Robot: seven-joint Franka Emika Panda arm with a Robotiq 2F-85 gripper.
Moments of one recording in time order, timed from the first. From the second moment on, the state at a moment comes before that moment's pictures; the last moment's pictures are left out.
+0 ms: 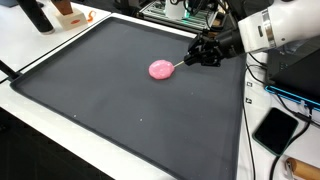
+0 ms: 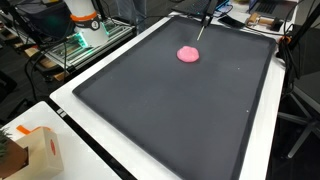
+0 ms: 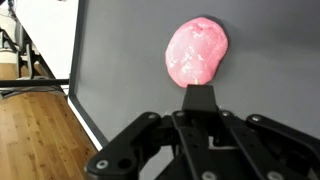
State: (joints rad) arm 0.58 0.72 0.14 -1.43 -0.74 1.55 0.63
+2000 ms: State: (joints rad) arm 0.20 0.55 0.06 -1.57 -0.12 1.84 0.37
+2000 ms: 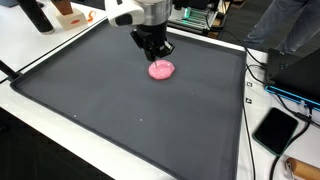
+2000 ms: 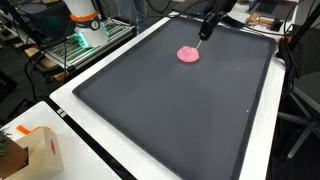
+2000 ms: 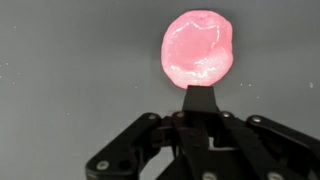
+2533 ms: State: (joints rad) arm 0.15 0.50 0.05 -1.64 -0.04 1.87 0.32
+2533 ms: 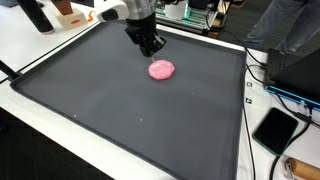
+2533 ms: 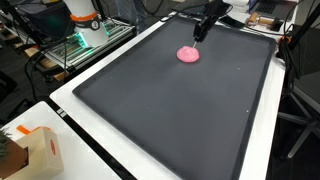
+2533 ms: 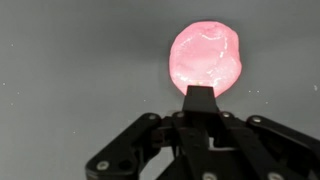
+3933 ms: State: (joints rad) arm 0.17 0.03 0.14 -1.99 0.01 2.00 0.20
